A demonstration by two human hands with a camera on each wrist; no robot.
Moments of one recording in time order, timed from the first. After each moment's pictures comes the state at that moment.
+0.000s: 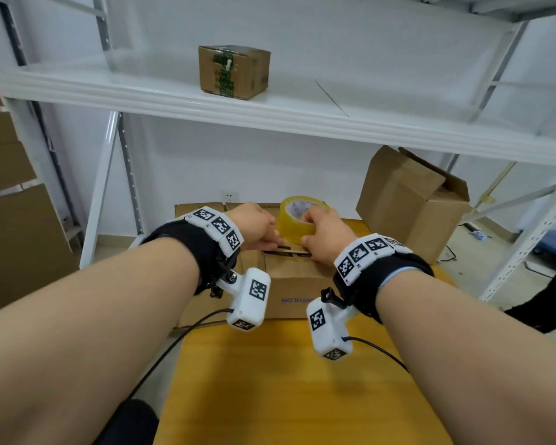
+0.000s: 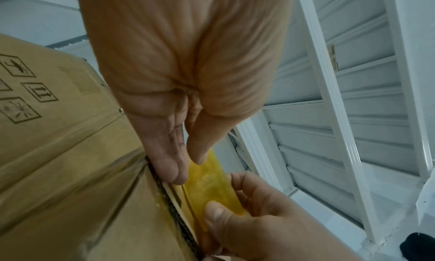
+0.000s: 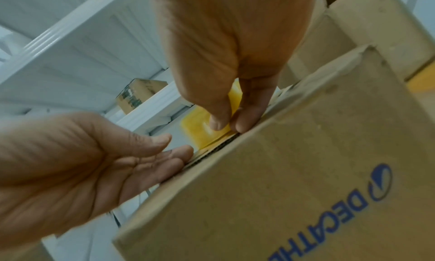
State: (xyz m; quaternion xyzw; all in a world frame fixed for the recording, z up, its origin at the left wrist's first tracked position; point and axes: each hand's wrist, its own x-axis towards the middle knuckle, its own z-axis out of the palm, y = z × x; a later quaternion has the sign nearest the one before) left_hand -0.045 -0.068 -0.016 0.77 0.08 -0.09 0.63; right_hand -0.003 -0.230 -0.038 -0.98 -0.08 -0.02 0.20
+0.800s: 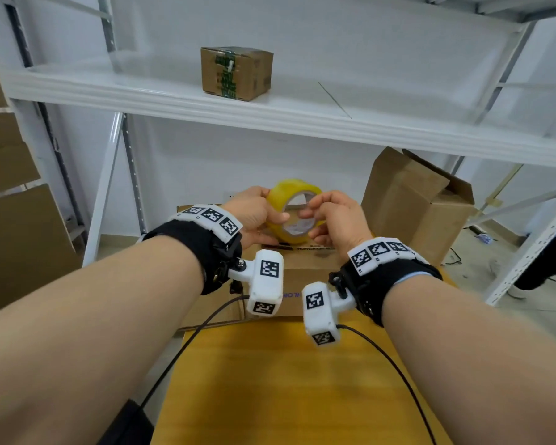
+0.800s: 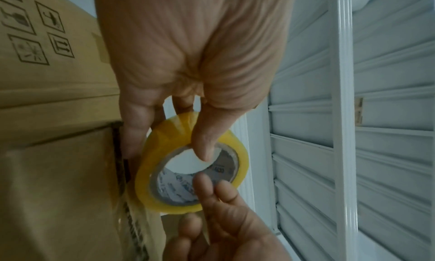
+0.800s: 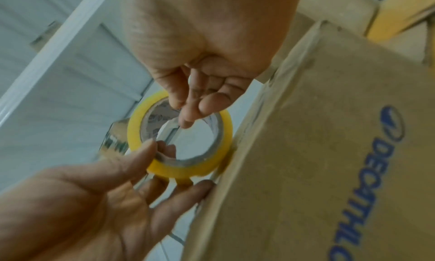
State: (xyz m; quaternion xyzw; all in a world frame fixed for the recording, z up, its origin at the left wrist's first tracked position) left_hand -0.039 -0.069 -0.005 0.67 0.07 -0.06 0.74; right_hand -0.020 -0.231 -0.015 -0.75 -0.04 -0.03 0.66
